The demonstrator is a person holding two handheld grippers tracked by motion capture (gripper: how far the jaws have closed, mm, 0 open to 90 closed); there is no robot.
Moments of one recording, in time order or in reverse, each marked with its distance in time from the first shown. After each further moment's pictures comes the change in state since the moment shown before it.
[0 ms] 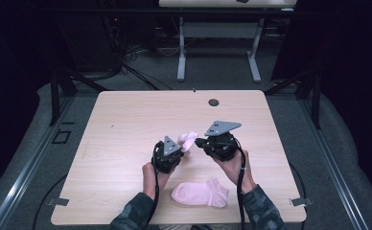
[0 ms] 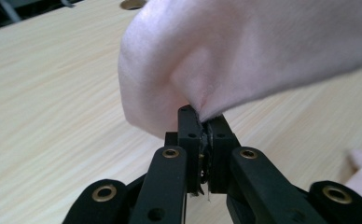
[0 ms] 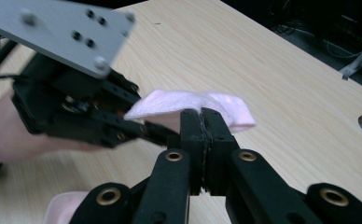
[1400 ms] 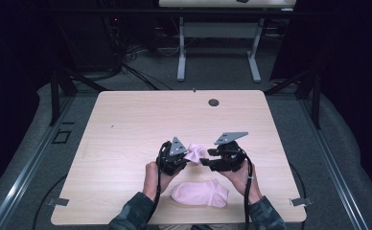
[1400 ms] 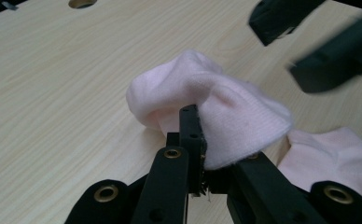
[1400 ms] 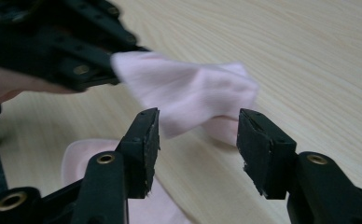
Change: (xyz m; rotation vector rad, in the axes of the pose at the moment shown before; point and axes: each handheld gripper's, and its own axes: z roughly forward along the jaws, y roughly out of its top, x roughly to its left) left arm -0.019 0.020 -0.003 0.057 -0.151 0.050; right arm -0.009 -0.052 0.006 0.117 0.088 0.154
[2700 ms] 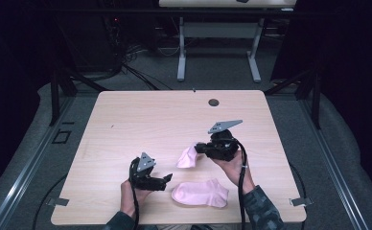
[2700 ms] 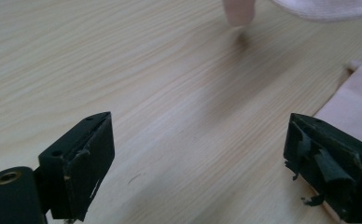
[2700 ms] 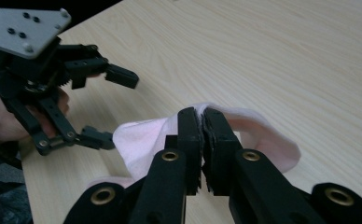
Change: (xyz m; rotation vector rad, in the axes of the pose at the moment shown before) left arm 0.031 -0.089 -0.034 -0.052 0.081 -0.130; right arm -0.004 0.037 0.006 -0.049 0.076 0.017
